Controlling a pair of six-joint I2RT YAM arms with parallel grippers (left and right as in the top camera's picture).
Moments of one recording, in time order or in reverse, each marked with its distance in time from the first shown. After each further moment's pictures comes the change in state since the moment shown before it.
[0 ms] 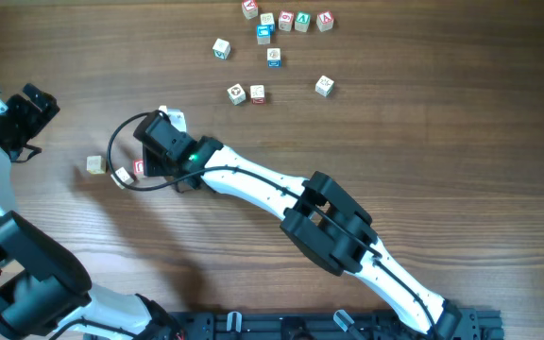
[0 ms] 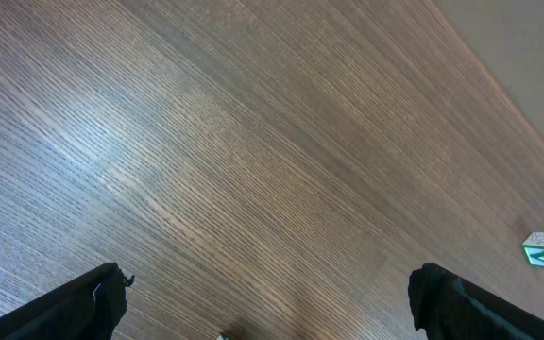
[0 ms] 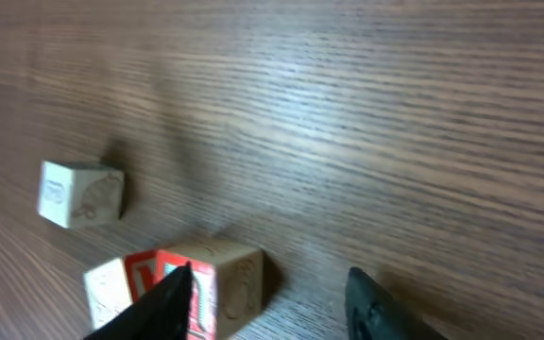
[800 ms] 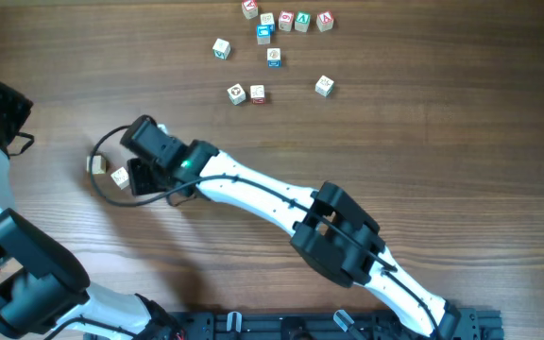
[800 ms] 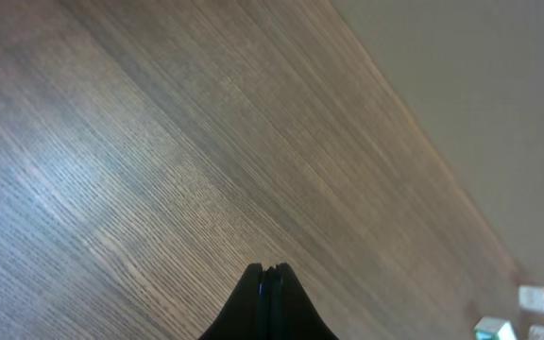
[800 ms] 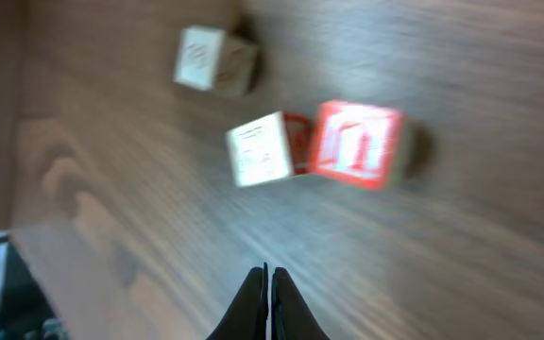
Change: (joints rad) left arm 0.012 0.013 0.000 0.180 -0.003 -0.182; right arm 0.052 -0.085 0.007 -0.090 -0.197 -0.025
